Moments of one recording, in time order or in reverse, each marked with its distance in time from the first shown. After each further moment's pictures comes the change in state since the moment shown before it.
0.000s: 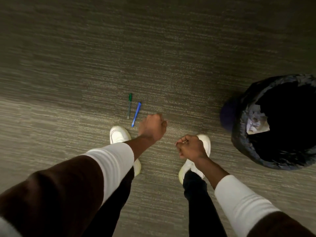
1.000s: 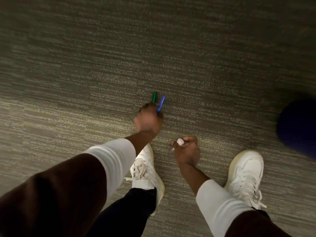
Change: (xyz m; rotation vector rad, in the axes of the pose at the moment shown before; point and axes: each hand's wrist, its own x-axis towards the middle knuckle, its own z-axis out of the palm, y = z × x) left_hand 0.127 -0.170 0.044 -0.032 0.215 -0.175; right_hand 0.138 0.001 0.223 0.100 0.478 0.018
